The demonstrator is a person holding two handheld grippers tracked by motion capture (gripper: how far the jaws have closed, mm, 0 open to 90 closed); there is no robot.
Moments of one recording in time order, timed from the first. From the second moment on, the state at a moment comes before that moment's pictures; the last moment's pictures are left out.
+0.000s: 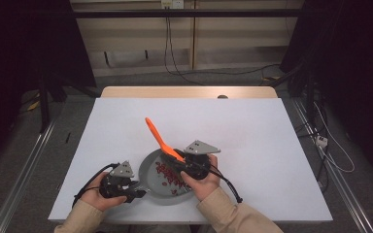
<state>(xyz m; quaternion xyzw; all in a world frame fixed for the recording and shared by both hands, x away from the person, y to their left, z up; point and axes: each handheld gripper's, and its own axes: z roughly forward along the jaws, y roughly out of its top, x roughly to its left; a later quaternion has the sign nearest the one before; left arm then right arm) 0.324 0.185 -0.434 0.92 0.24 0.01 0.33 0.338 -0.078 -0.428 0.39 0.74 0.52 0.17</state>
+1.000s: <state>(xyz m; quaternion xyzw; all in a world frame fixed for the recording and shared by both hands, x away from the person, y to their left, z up) 0.328 0.183 -0.436 0.88 0.28 0.10 0.38 0.351 -0.179 -0.416 0.45 0.71 0.49 0.24</state>
